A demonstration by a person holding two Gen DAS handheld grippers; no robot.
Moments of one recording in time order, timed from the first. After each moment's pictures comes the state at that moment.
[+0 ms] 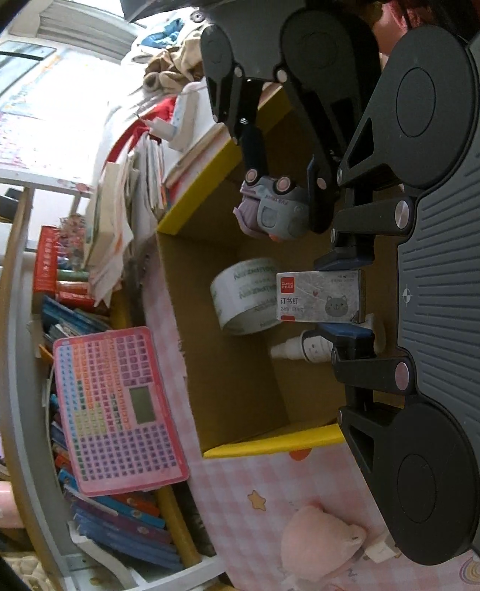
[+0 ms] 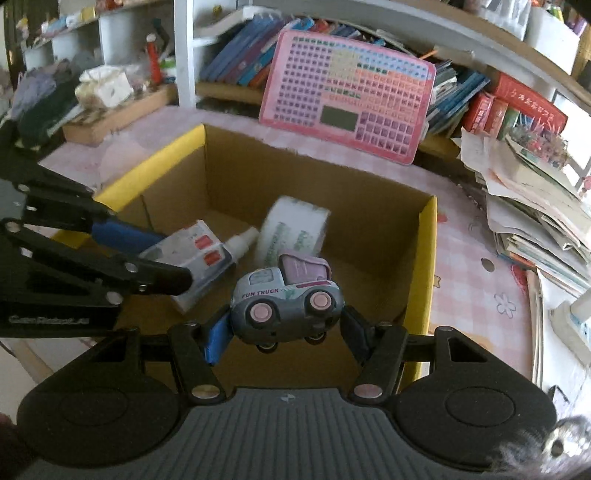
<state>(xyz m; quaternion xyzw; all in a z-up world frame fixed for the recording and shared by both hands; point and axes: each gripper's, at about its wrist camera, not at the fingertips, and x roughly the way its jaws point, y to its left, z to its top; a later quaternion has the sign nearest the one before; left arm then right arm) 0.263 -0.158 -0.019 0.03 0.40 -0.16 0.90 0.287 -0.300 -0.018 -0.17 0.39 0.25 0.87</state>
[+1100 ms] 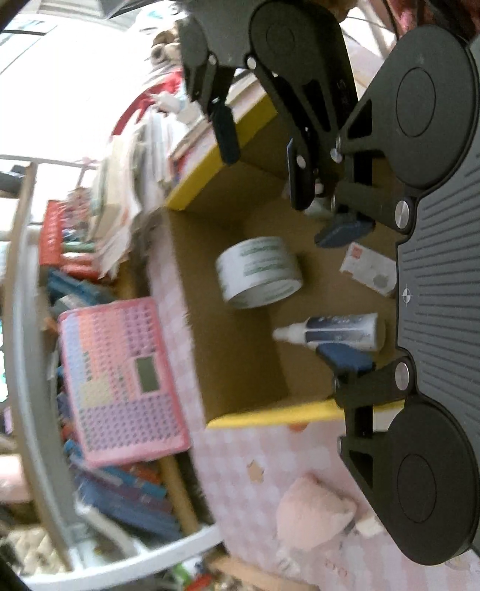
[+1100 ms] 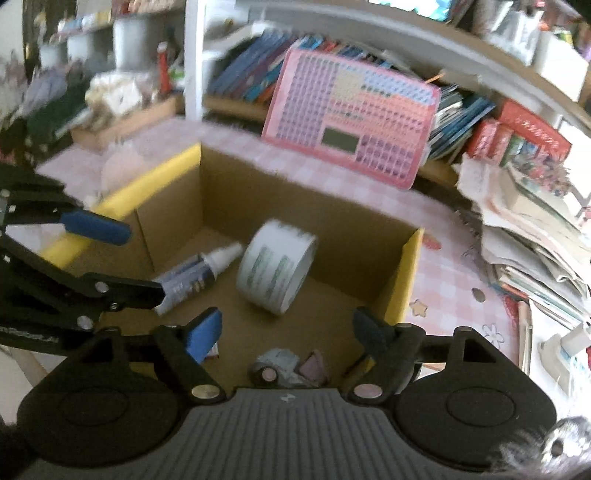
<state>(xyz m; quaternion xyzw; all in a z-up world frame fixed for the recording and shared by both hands) 0.248 -0.158 -0.001 0.03 0.38 -0.10 0.92 0.289 -0.314 -0.002 -0.17 0.35 0.27 0.88</state>
